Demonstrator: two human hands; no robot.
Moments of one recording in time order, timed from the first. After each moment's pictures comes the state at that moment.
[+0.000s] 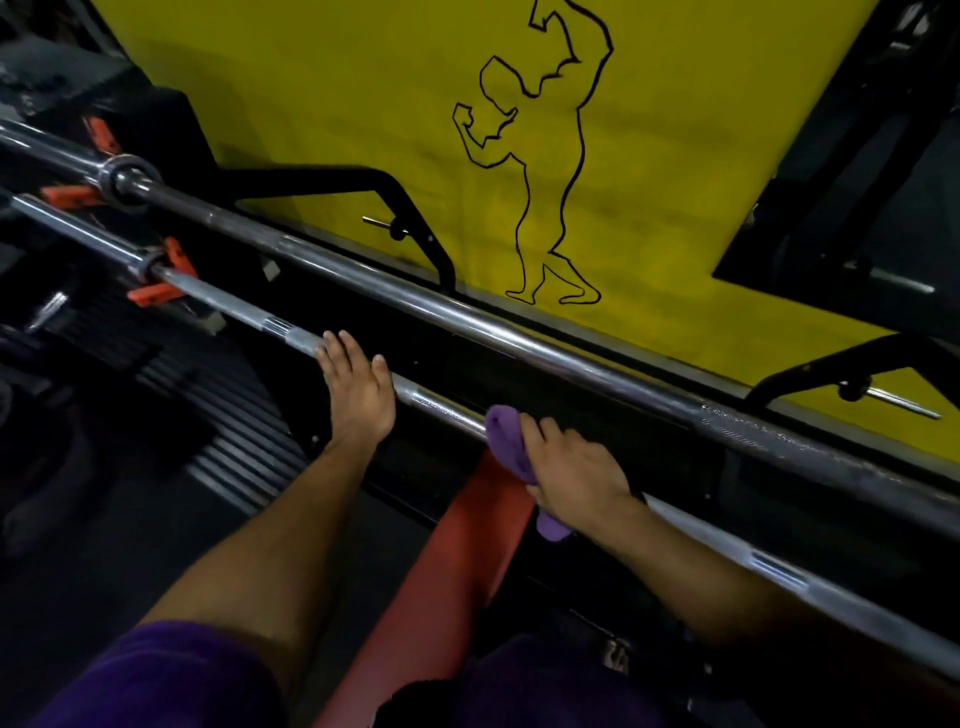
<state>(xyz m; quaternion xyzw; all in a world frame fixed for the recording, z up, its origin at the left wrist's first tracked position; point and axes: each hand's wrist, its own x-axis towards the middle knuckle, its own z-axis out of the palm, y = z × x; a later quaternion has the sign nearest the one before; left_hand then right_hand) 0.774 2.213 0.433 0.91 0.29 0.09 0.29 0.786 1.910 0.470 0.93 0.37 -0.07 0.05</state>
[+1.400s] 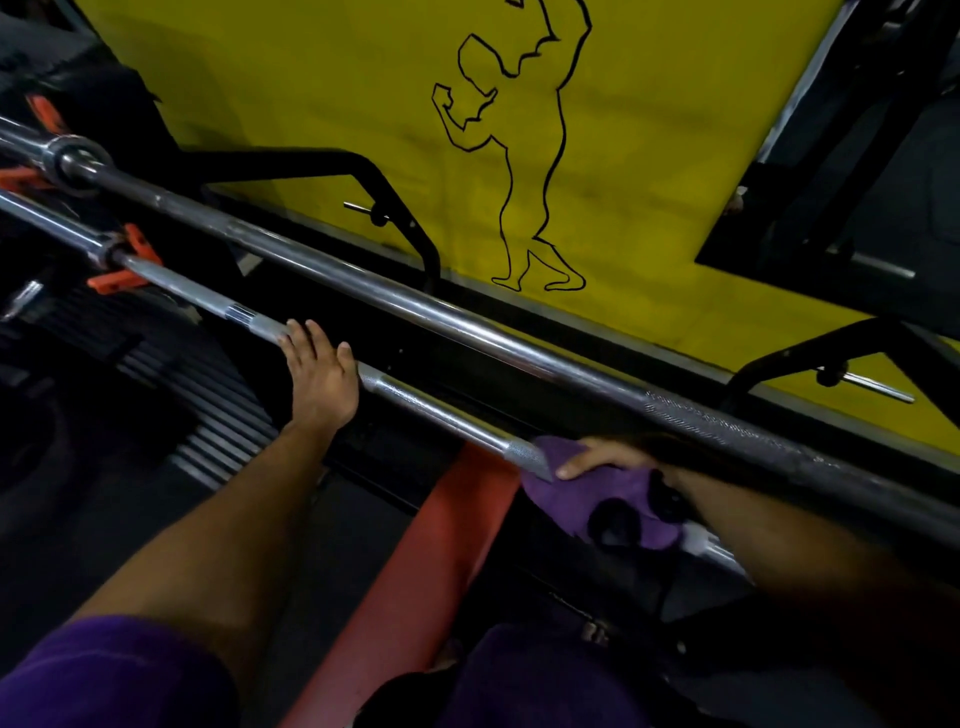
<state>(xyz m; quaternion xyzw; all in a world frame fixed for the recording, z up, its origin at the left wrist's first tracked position) 0.772 2.212 0.443 0.92 0.28 0.04 0.29 0.852 1.818 0.459 0.66 0.08 -0.60 -0.44</state>
